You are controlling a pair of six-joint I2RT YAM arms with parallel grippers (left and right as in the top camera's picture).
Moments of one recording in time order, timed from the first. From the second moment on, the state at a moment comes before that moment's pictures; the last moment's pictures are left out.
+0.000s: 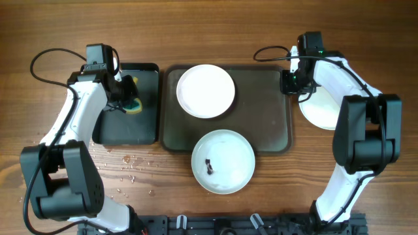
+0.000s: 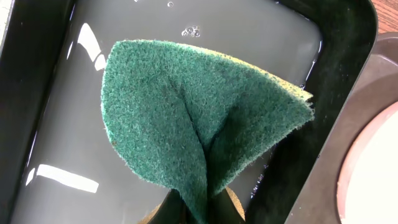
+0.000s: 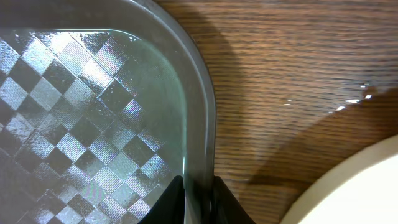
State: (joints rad) left arm 0.08 1.73 1.18 -0.72 0.07 -0.32; right arm 0.04 2.04 1.38 -0.71 -0.09 0.05
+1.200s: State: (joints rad) left arm 0.08 1.73 1.18 -0.71 0.04 -0.32; right arm 0.38 1.99 1.52 -0.70 -0.27 0.18
